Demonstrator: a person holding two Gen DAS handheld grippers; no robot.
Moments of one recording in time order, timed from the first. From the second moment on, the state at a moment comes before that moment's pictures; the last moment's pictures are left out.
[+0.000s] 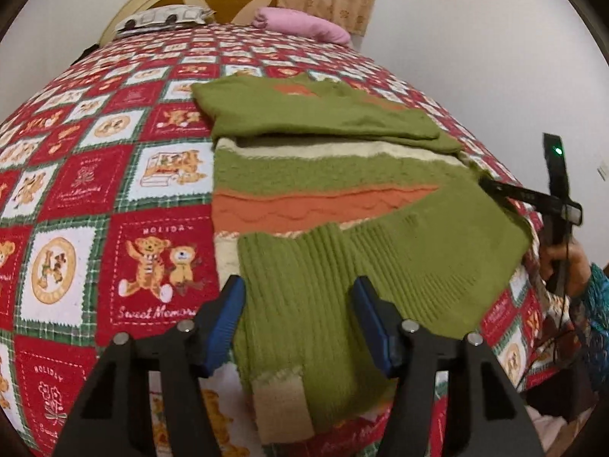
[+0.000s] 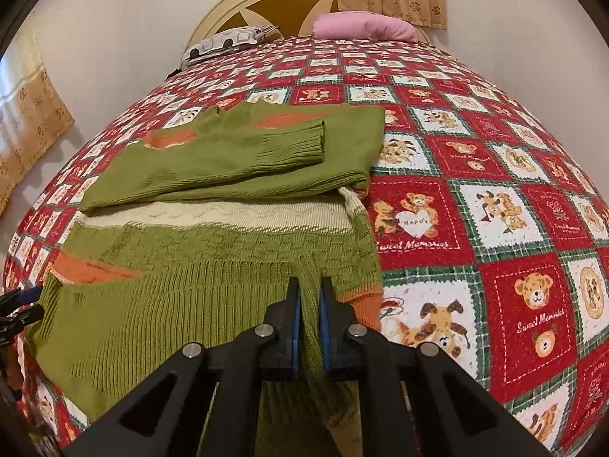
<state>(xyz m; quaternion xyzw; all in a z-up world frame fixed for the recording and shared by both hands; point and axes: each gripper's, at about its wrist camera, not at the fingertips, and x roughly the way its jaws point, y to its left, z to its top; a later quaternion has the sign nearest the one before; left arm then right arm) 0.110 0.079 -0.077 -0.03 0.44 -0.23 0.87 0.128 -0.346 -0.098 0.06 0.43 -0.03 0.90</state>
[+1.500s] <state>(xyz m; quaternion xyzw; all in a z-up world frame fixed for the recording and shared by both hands) 0.266 0.088 0.013 -0.13 0.38 -0.16 0.90 0.235 -0.361 0.010 0.08 0.34 -0.05 0.94</state>
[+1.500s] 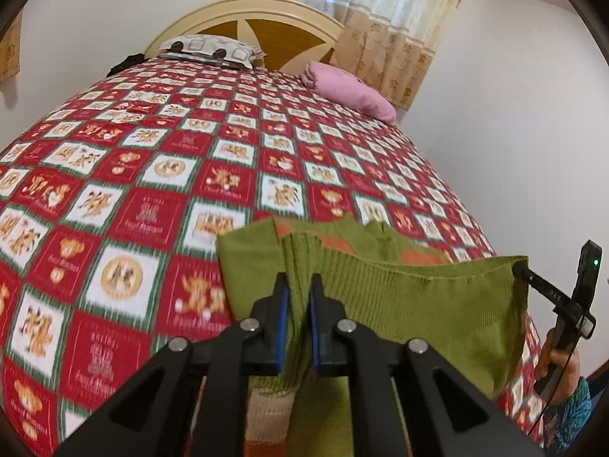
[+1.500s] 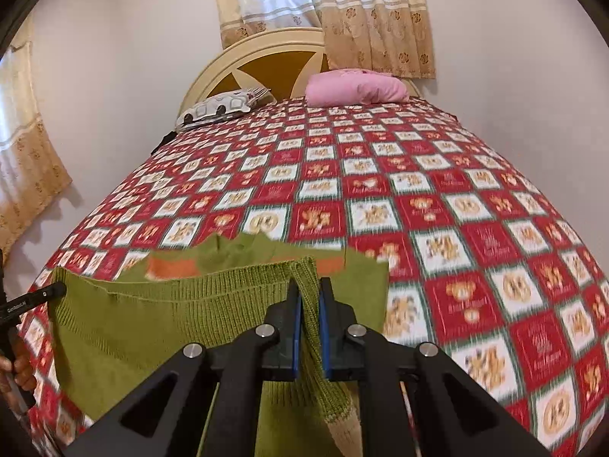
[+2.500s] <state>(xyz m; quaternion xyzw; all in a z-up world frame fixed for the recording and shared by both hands) 0.403 0.074 -0.046 -0.14 0.40 -0.11 0.90 0.373 -0.386 -0.063 0.02 0.36 -0.12 0.93</state>
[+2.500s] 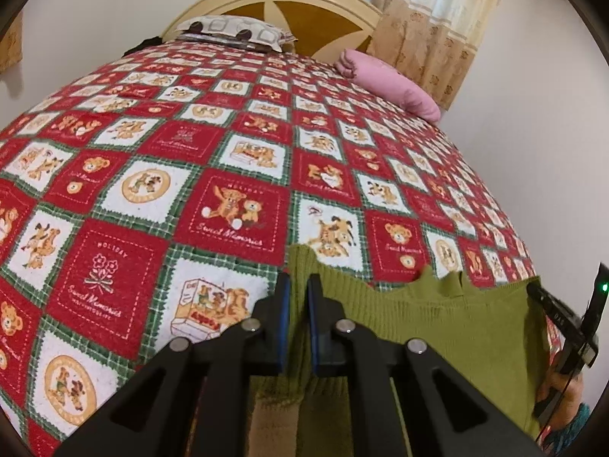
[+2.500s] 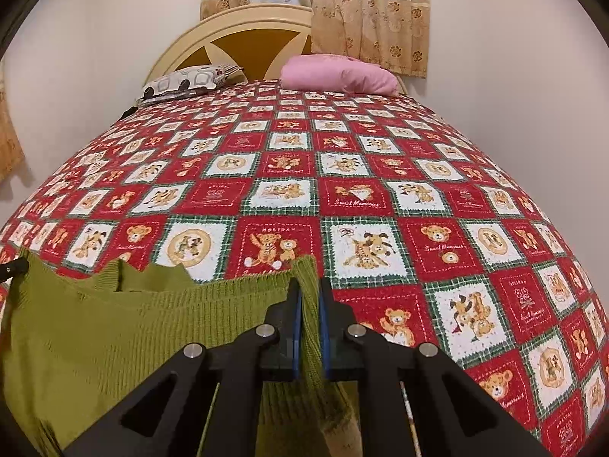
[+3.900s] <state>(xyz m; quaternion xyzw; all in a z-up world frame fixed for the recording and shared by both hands) 0.358 0.012 -0.080 0.00 0.43 -0.03 0.90 0.335 -0.399 -0.107 0.08 0.43 -0.13 0.89</state>
